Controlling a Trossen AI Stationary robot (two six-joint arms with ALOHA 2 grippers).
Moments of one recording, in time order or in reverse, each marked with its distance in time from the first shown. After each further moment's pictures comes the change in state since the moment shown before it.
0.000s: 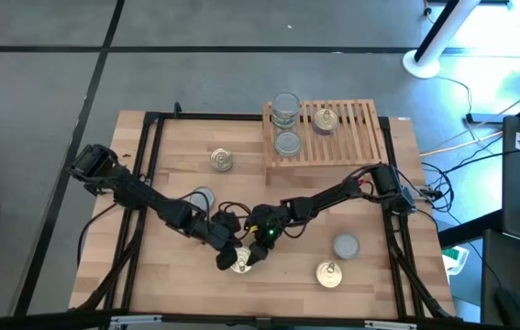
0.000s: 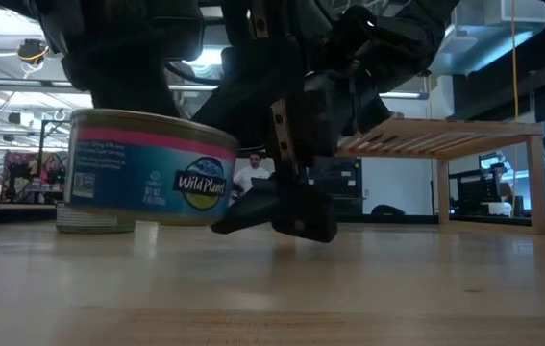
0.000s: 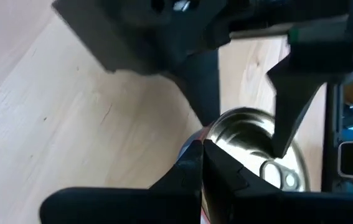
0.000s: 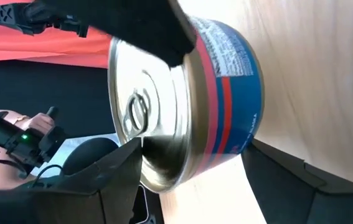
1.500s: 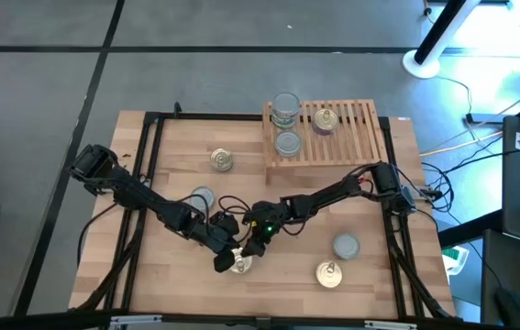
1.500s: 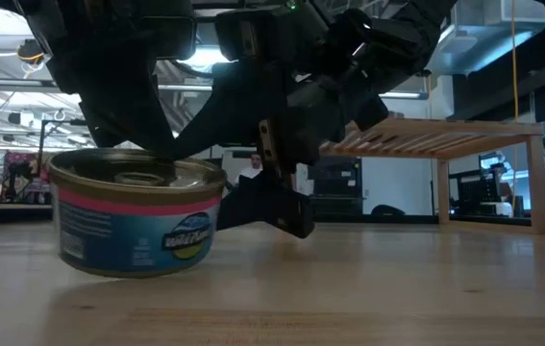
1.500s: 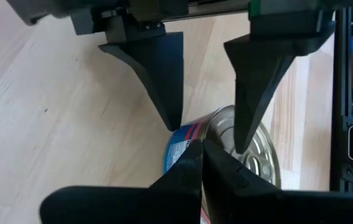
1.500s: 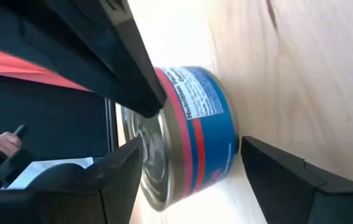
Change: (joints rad) left arm -0.023 0.000 0.000 -0.020 -0.008 0.028; right arm -0.026 -0.001 0.001 -0.003 0.151 -0.121
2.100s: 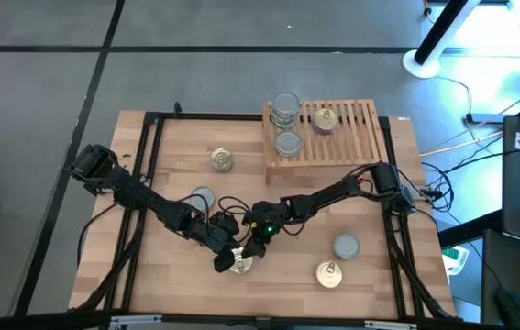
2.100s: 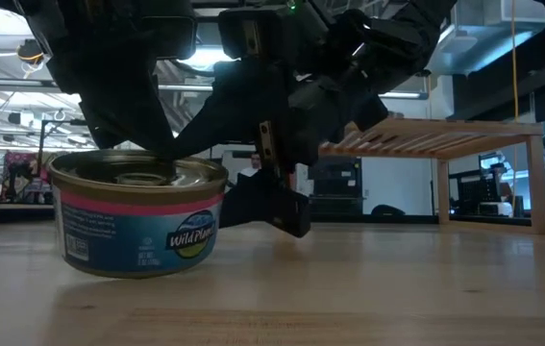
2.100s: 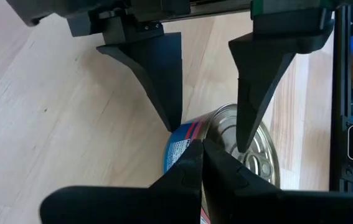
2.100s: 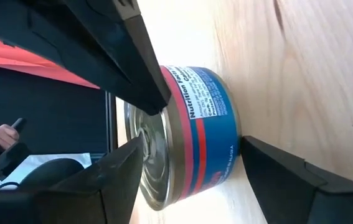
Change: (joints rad) left arm 0.000 0.000 0.000 0.001 0.000 0.003; right arm 0.002 0.004 0.000 0.005 -0.008 -0.039
